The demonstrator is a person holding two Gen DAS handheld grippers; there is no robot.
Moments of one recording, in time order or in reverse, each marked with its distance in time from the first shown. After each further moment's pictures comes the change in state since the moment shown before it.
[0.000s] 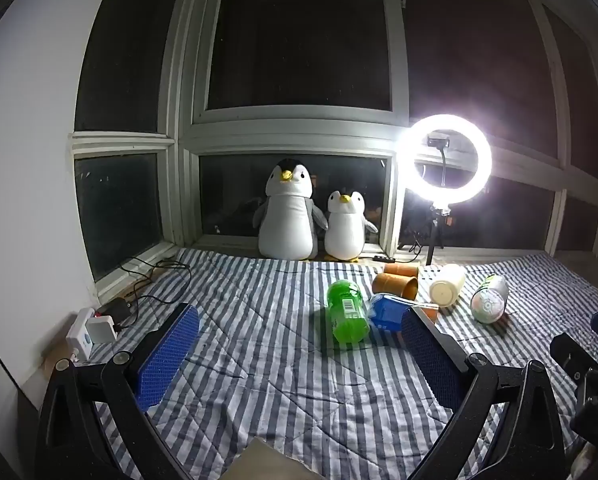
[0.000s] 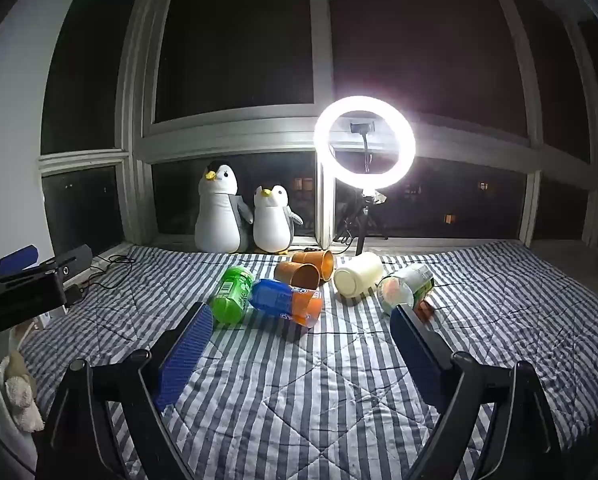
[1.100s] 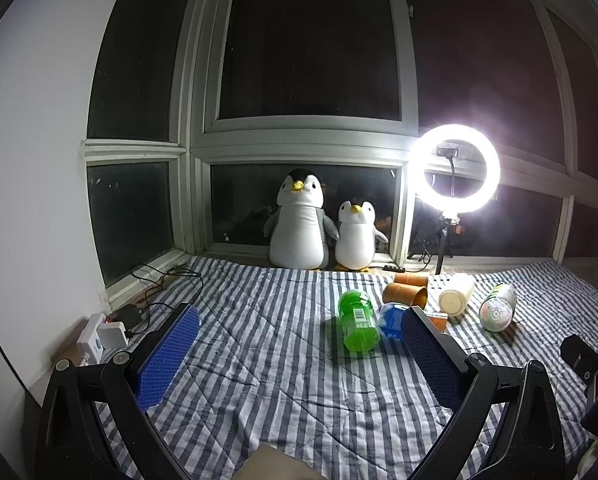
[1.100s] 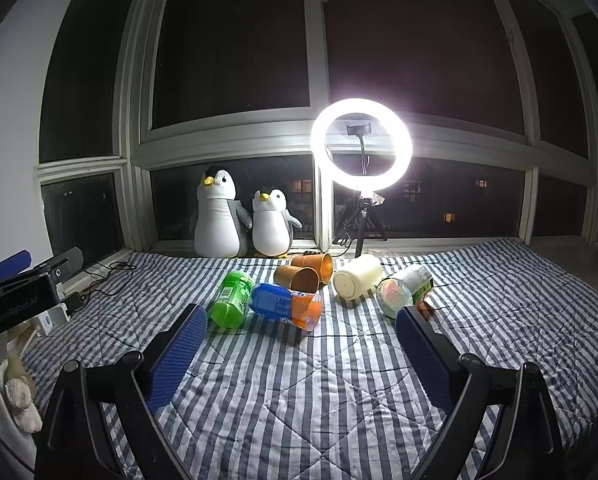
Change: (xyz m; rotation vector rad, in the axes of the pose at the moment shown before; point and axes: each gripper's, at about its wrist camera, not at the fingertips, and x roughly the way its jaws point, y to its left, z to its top) left arm -0.007 0.003 0.004 -0.006 -0.033 0.036; right arm 0.003 -0.004 0.004 0.035 0.002 0.005
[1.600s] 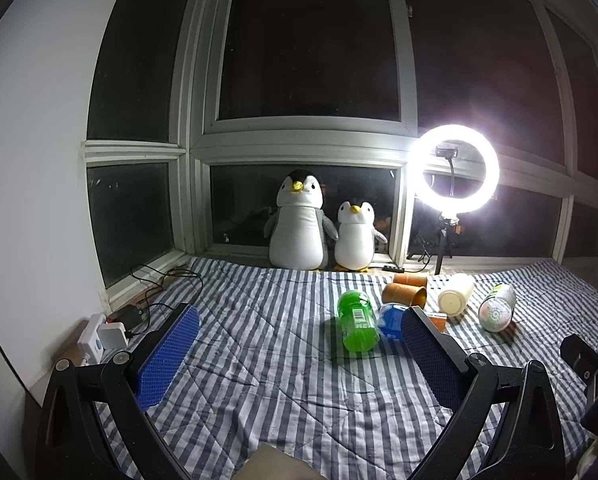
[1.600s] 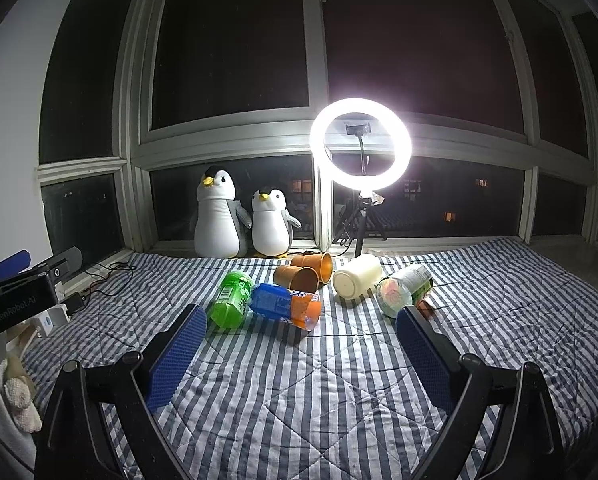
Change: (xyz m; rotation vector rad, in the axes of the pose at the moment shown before) left arm -0.002 0.001 0.001 -0.002 -0.001 -0.001; right arm 0.000 -0.001 -0.001 0.003 -0.001 -0.001
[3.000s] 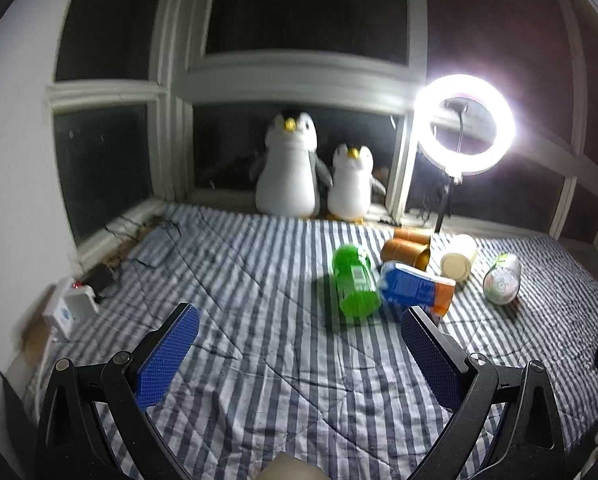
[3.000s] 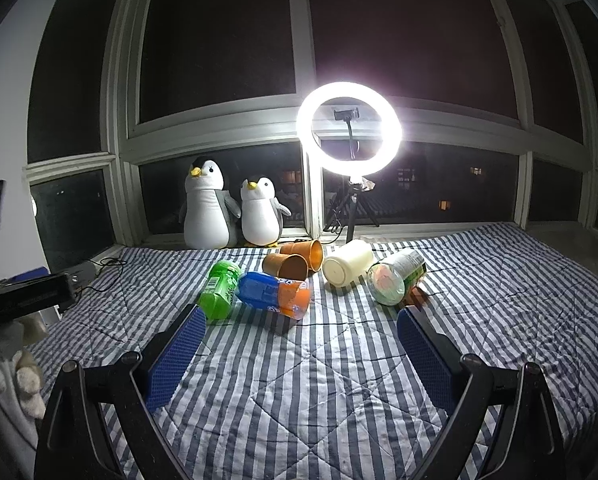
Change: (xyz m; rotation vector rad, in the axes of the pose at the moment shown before) left arm 0.082 0.008 -0.011 -0.033 0.236 -0.063; right arm 0.013 -0.018 -0.012 0.032 0.037 -0.015
